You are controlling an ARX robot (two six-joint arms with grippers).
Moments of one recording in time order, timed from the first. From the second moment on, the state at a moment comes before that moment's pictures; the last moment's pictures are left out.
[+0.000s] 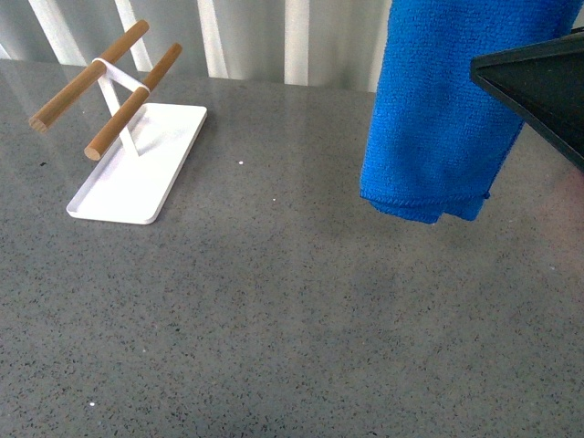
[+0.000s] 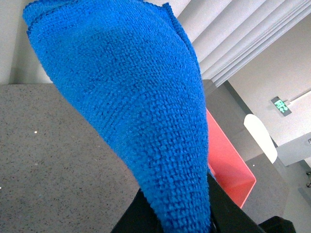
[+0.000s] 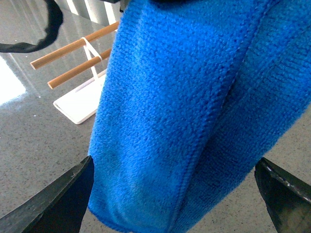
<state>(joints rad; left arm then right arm) -0.54 1.94 1.41 0.35 0.39 -0.48 0.16 1.34 0.49 0.53 -0.44 -0.11</state>
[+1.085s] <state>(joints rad) -0.53 1.93 1.42 0.32 0.39 -0.51 0.20 1.47 0.59 0.61 -0.48 -0.08</state>
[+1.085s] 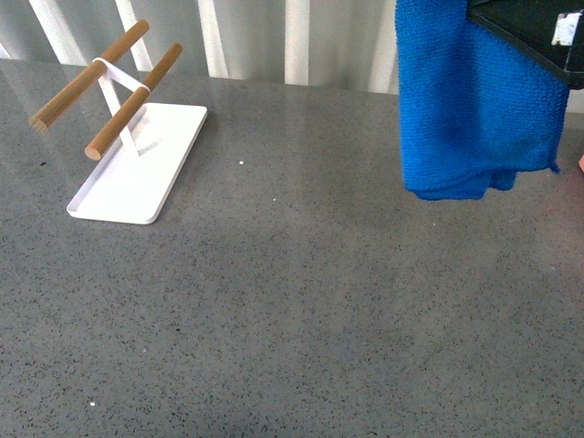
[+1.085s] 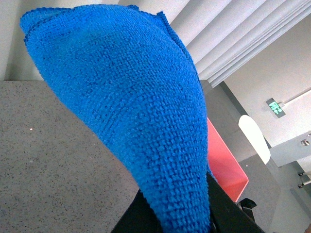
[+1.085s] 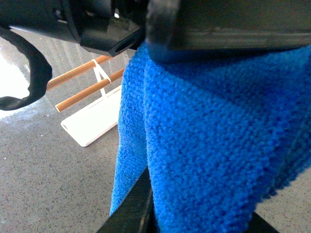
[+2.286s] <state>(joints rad) -0.02 1.59 1.05 0.19 0.62 -0.17 -0.14 1.46 0.58 0.52 -0.56 -0.12</state>
